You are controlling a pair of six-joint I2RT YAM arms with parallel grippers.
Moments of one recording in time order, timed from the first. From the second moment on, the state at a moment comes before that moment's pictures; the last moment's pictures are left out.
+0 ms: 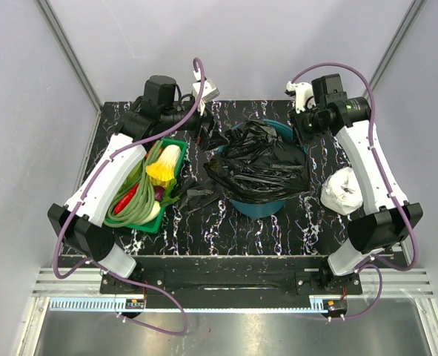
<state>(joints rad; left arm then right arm) -0.46 1.56 1.73 -0.64 0.70 0.22 0.24 1.62 1.86 -1.15 -0.18 -0.20</state>
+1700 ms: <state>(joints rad) -0.46 1.60 1.74 -0.71 0.67 0.34 0.24 1.74 2.05 -1.12 -0.37 -0.35</state>
